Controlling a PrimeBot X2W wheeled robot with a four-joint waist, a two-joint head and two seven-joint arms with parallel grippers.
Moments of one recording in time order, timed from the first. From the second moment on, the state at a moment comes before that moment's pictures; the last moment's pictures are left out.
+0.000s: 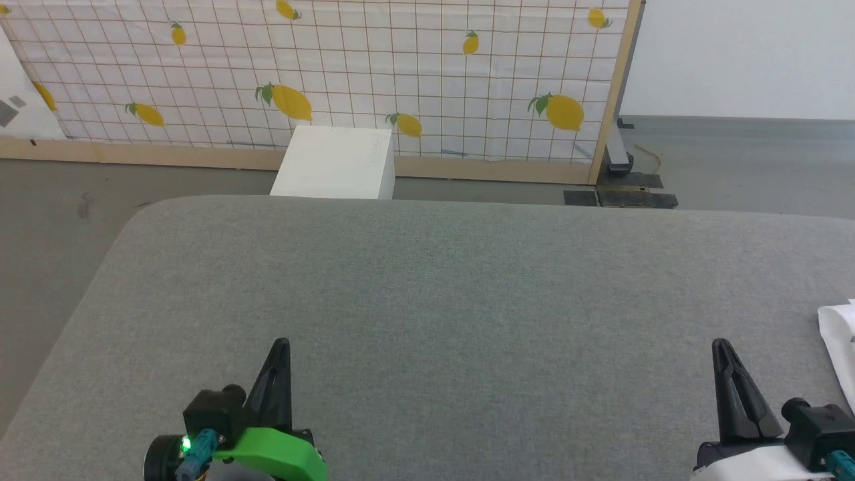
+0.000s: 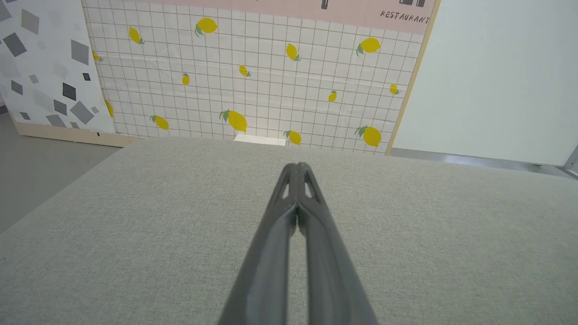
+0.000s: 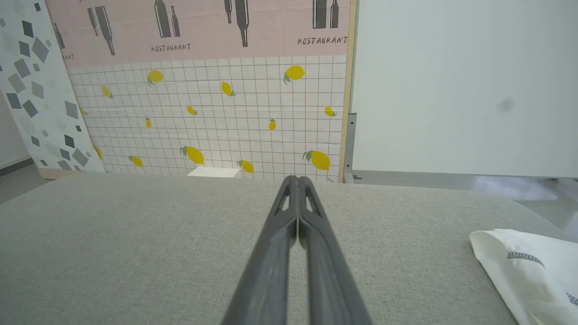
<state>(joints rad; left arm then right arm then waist) 0.02 0.06 -0.08 0.18 -0.18 -0.05 -0.25 0.15 -0.05 -0.11 0.04 0.08 0.13 -0.23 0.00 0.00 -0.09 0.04</state>
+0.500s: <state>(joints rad) 0.02 0.06 -0.07 0.16 -0.16 -0.05 -0.21 0.14 -0.05 -0.10 0.04 0.07 0.13 -0.21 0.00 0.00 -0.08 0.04</state>
